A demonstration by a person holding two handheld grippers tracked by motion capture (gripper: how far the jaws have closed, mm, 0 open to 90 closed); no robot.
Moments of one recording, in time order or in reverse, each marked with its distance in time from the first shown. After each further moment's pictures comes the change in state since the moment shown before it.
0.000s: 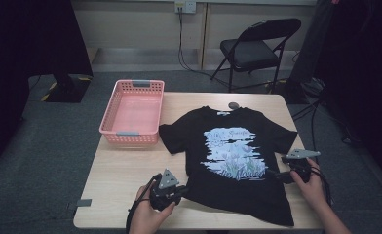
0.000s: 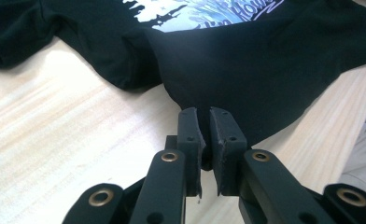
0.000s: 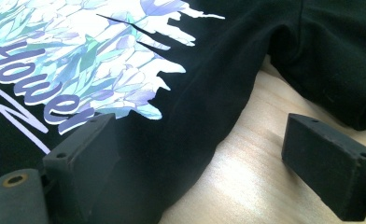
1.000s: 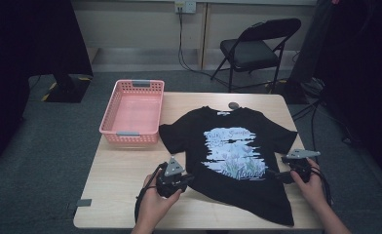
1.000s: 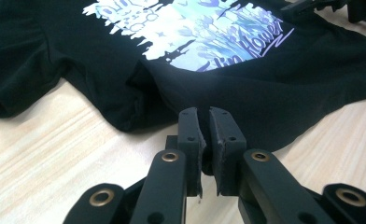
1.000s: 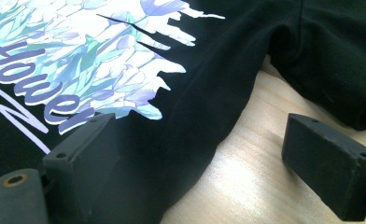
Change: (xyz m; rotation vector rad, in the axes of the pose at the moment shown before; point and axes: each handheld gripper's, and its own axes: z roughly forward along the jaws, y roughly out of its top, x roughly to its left) left arm 0.012 0.025 0.018 -0.055 -0.004 0.005; right arm 0.000 0.000 0.000 0.000 0.000 0.000
